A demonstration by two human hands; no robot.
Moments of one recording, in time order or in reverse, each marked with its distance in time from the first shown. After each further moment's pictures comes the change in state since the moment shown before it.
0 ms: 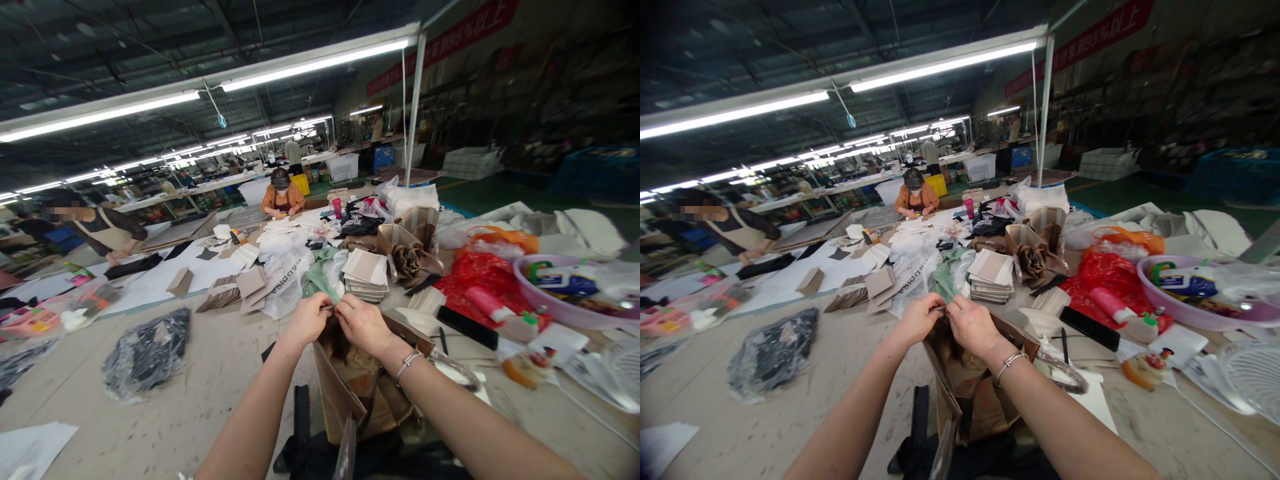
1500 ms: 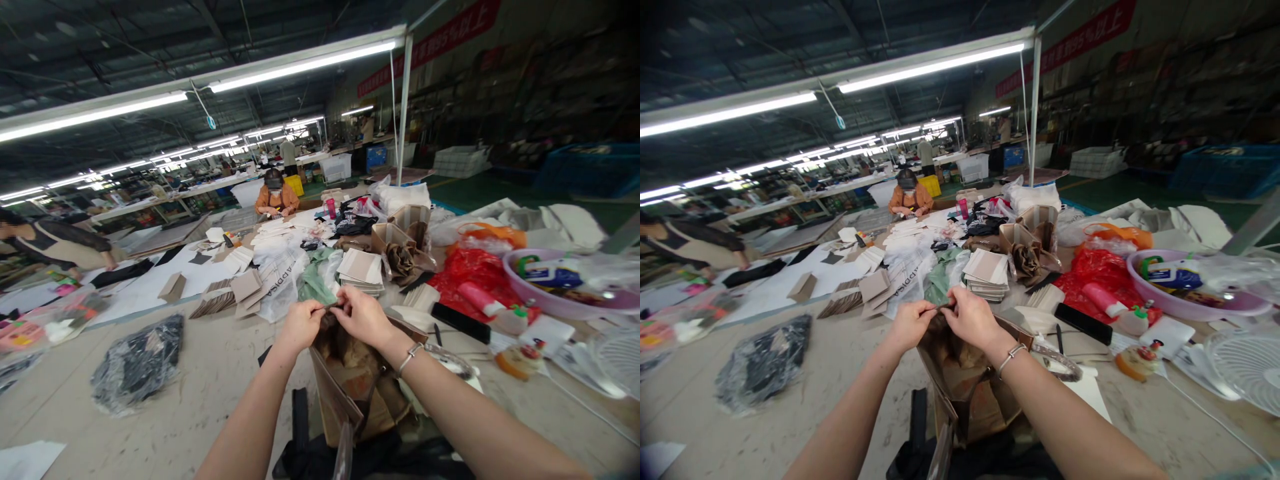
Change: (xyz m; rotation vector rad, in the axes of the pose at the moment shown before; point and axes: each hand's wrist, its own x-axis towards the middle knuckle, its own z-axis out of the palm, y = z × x) left_hand -0.005 -0.001 0.002 -0.013 0.061 -0.053; right_hand 0.007 0.008 -0.013 0.239 0.072 0.190
